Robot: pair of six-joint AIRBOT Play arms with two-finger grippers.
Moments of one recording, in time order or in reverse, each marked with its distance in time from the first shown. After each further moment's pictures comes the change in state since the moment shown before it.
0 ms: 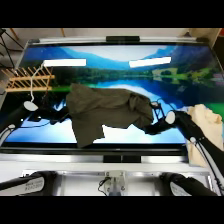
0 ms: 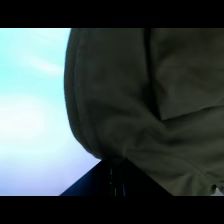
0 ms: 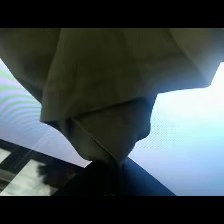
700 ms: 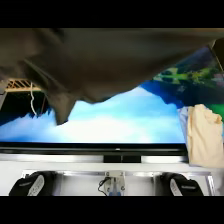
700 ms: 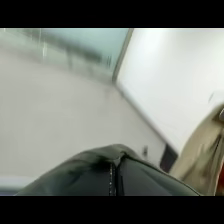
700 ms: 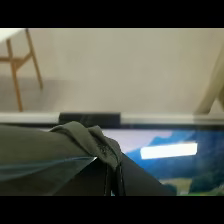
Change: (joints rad) left arm 0.177 0.638 0.949 0.000 0.017 -0.003; right arm -0.249 0.580 0.709 -0.002 -0.140 0.100
